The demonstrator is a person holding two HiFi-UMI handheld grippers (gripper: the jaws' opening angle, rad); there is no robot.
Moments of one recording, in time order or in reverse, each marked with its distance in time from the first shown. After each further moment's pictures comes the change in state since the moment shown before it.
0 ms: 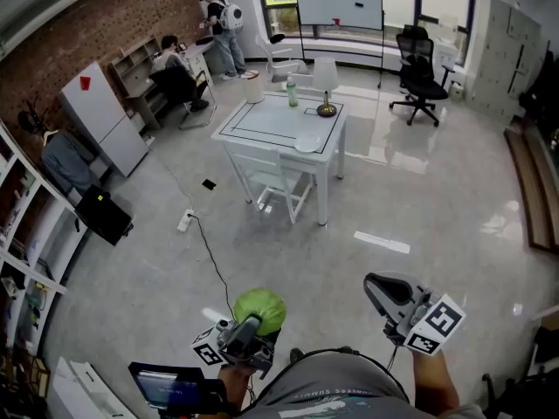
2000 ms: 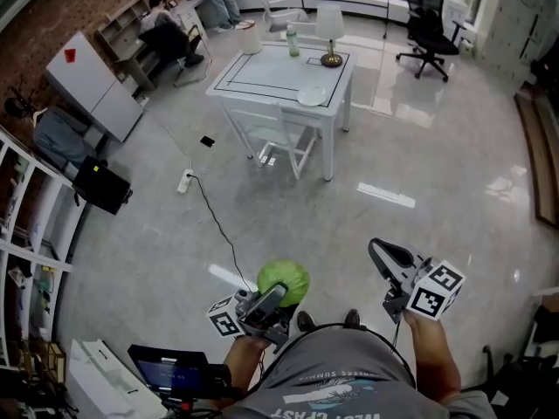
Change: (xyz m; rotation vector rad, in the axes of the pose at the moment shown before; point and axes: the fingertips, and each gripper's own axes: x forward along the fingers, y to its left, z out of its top) left arm 0.005 0.083 -0.020 -0.138 0.088 0.125; right arm 0.042 -0.073 -0.077 0.384 0.084 -0.114
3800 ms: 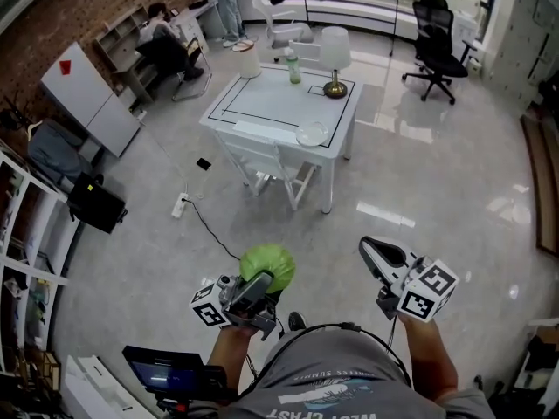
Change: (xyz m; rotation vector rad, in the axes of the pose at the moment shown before) left arm 0.137 0.092 0.146 0.194 0.019 -0.054; right arm 0.121 -0.113 0.112 -0.155 -0.006 0.044
